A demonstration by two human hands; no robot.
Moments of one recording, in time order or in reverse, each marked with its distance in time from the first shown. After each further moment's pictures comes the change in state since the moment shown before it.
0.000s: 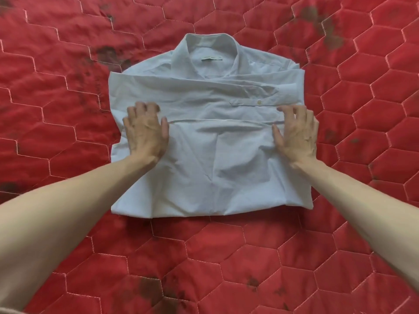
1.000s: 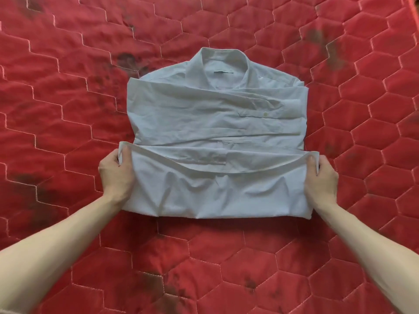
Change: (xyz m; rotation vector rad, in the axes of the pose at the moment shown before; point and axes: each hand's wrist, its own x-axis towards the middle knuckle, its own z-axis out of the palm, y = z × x) left_hand -0.085 -0.073 -0.038 -0.699 0.072 -0.513; right_hand -0.072 0.034 -0.026 0.484 -0.085 0.541
